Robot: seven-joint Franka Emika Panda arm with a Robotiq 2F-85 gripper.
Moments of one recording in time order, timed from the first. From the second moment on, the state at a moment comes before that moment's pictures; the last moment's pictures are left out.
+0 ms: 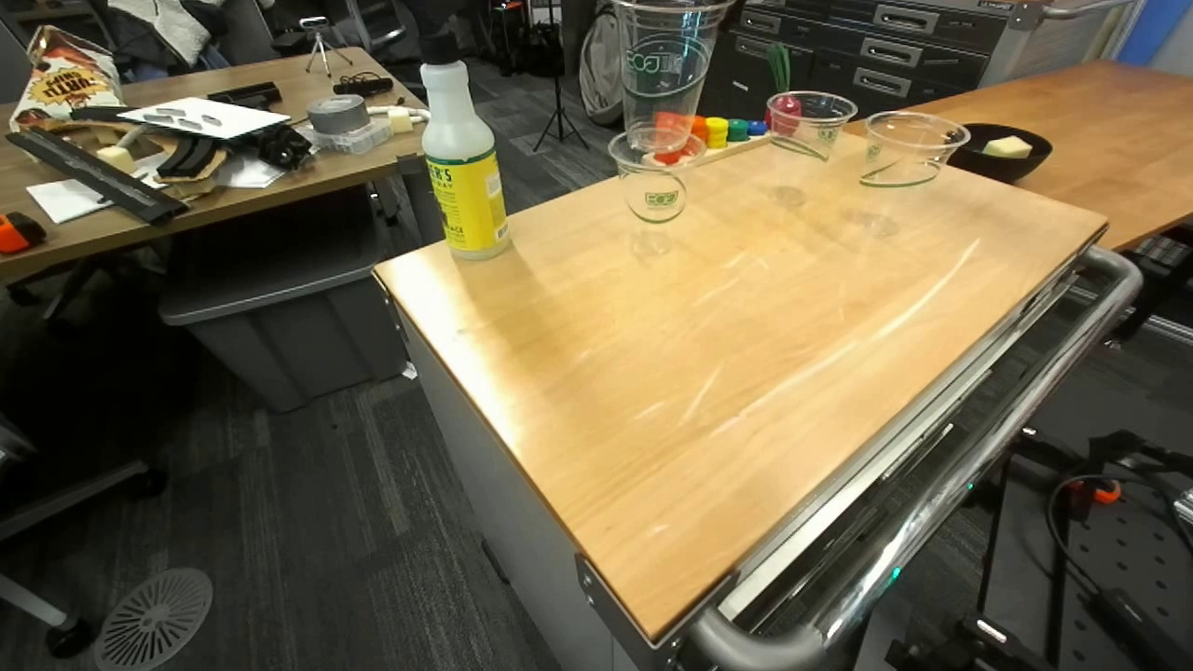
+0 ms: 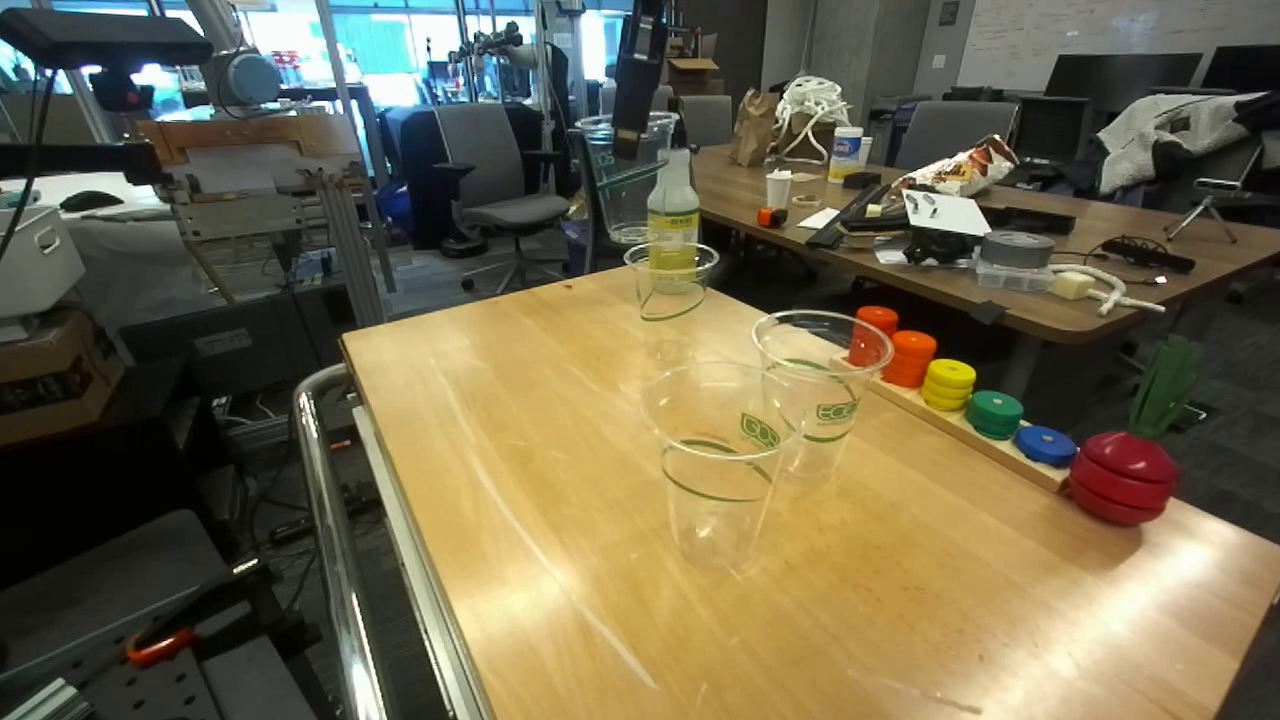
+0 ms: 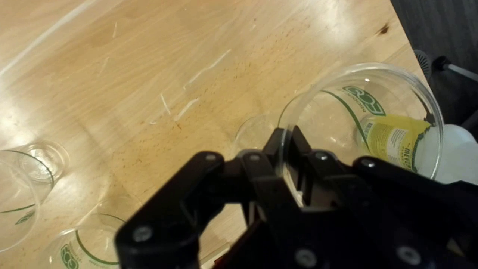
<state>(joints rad) -0.07 0.01 -0.06 -1.91 0.25 1.88 0.64</state>
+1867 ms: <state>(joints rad) -0.06 0.13 -0.07 -1.87 0.20 1.89 0.68</state>
